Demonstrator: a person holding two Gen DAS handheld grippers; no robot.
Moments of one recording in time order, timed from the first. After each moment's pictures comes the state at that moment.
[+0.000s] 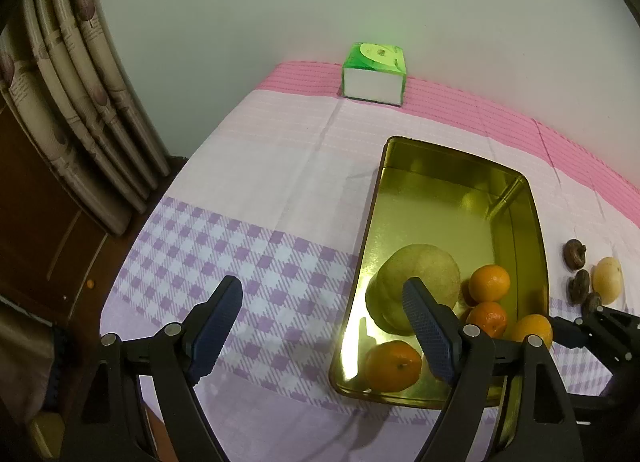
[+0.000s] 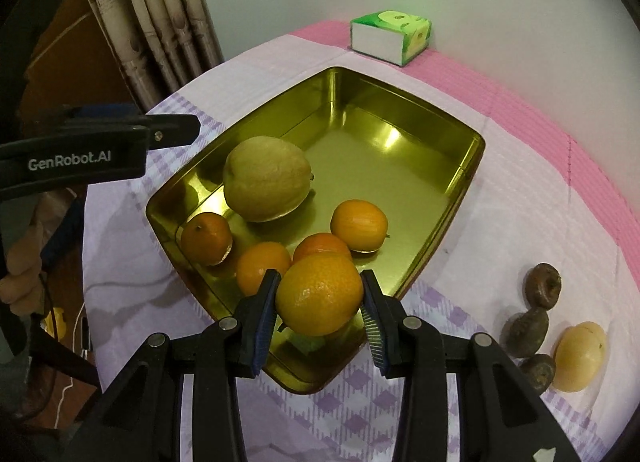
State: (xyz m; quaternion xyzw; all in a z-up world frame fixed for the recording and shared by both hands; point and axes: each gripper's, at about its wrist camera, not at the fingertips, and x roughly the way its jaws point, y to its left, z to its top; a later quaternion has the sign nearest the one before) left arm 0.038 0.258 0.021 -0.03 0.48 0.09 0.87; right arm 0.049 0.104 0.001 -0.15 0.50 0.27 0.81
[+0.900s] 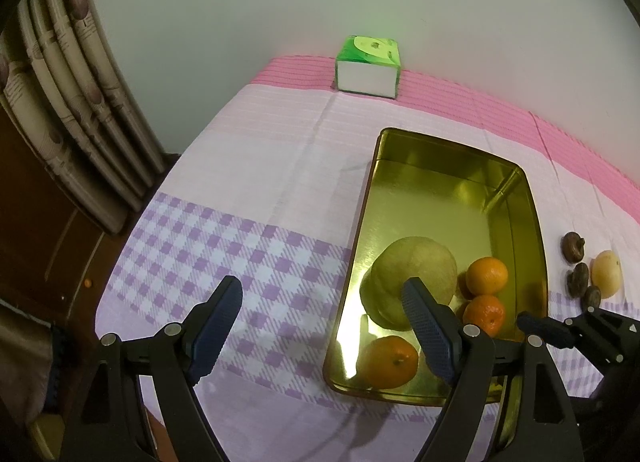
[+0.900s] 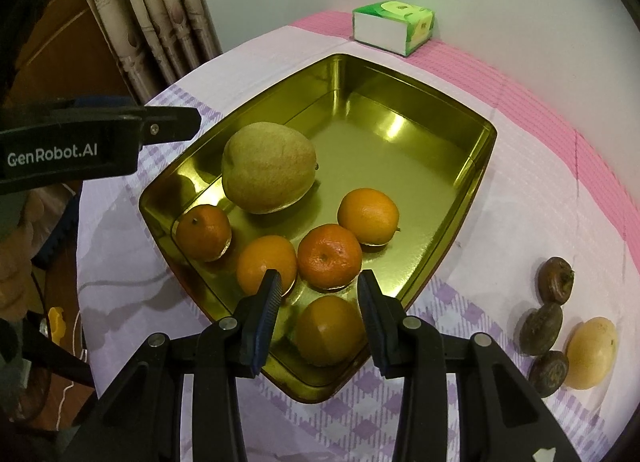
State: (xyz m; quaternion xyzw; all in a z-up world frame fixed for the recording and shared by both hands) left arm 0.038 0.251 0.016 -0.03 0.48 0.08 0.87; right arm 0.050 0.110 -0.012 -0.15 0.51 0.27 0.81
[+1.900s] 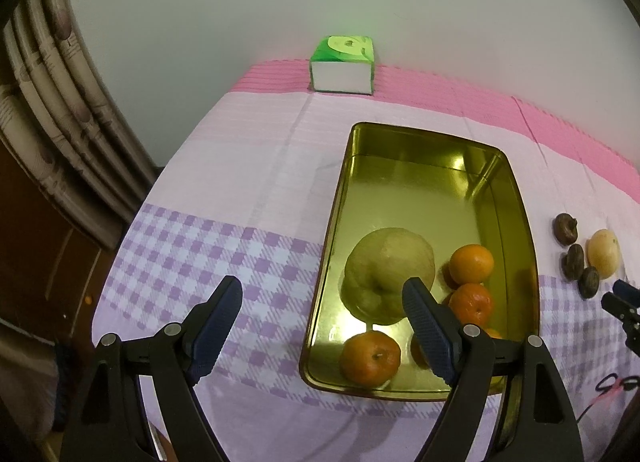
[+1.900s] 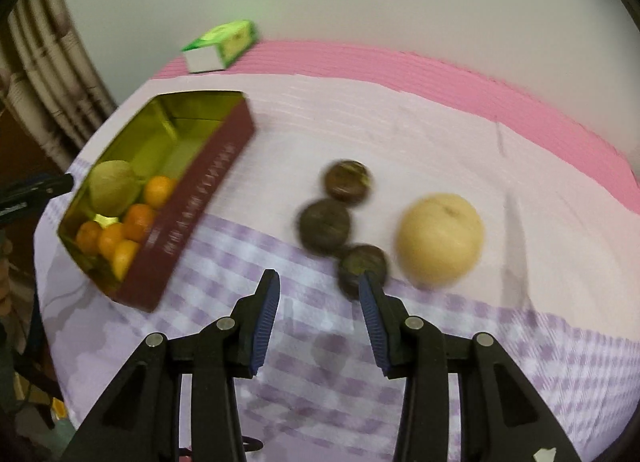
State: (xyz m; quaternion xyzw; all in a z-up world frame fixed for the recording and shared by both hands) left arm 0.036 0.231 0.013 0.00 0.48 0.06 0.87; right arm 0.047 -0.069 0.011 -0.04 0.51 0.11 0.85
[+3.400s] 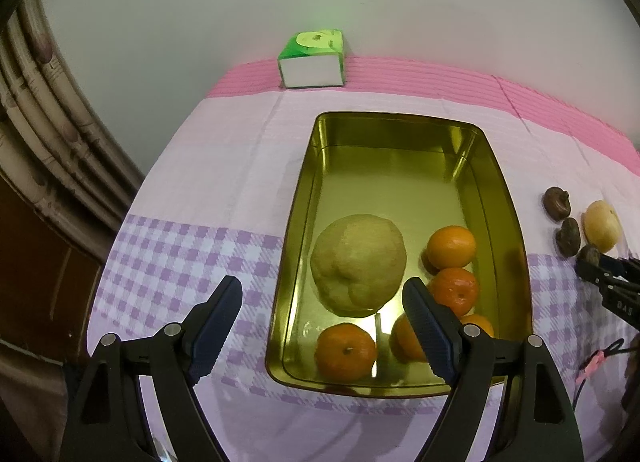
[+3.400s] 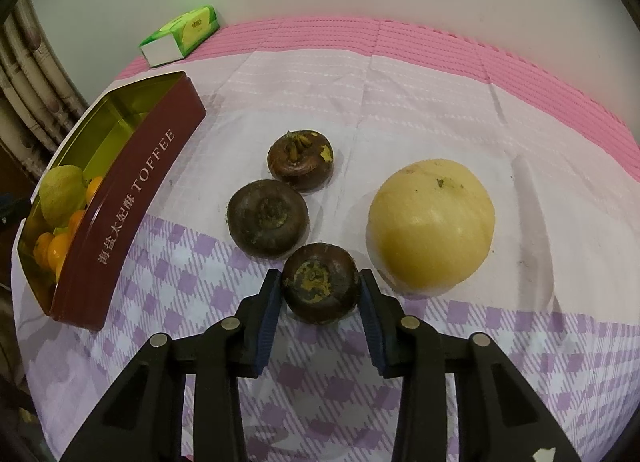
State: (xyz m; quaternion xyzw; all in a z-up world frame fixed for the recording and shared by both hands) left arm 0.035 0.204 0.005 0.03 0.48 0.04 0.87; right arm 0.071 -0.087 -0.040 -0.01 0.52 0.09 0.85
